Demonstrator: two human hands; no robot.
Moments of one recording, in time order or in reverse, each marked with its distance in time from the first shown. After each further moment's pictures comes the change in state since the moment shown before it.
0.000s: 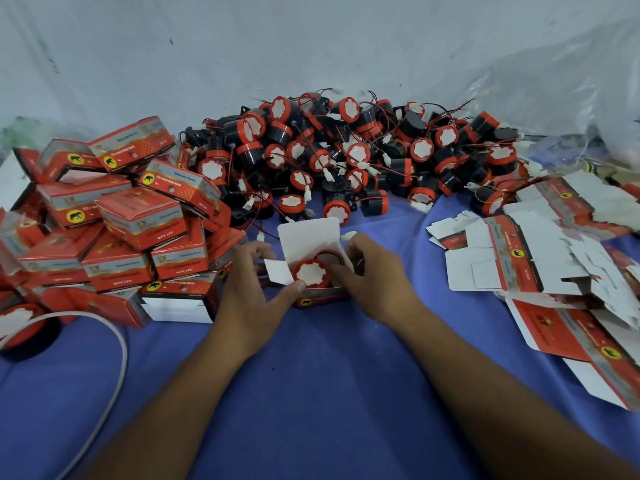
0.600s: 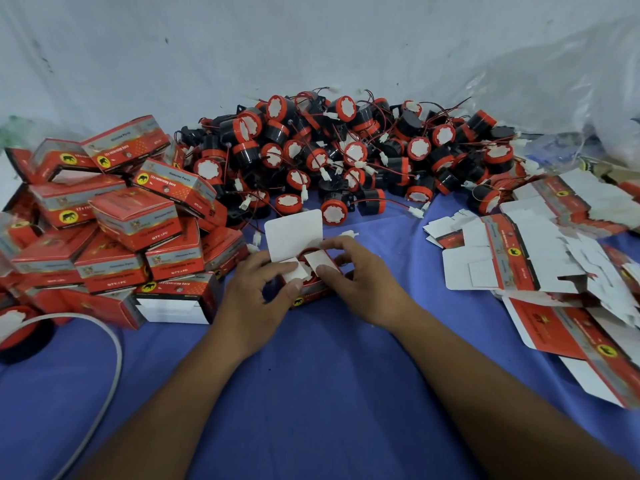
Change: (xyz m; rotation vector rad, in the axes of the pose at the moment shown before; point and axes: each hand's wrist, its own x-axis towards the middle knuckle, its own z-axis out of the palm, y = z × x) left_hand 0.002 -0.001 0.004 0.178 -0.058 0.105; right_hand -0.002 0.003 0.004 0.213 -0.148 -0.083
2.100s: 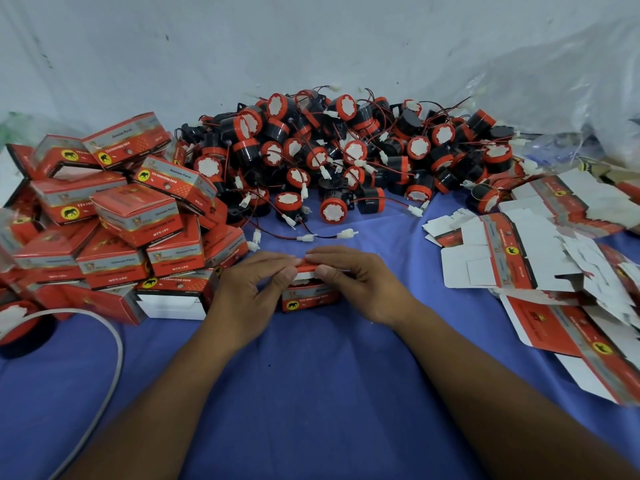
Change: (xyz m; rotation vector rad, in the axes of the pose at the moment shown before) left_hand 0.004 -0.002 -0.007 -0.080 0.021 0.125; right_hand -0.003 0.006 -0.004 0.065 -0.079 -0.174
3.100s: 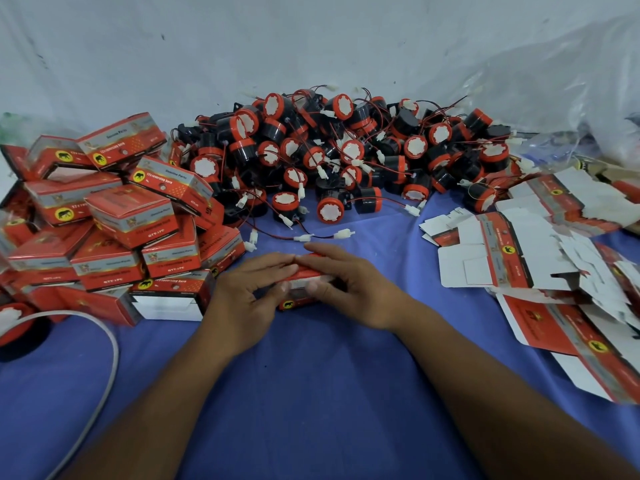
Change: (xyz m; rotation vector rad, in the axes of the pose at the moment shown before) left_hand -0.006 0.006 -0.002 0.103 -0.022 0.065; right_hand -0.002 0.000 -0.002 -0.162 -0.160 -0.021
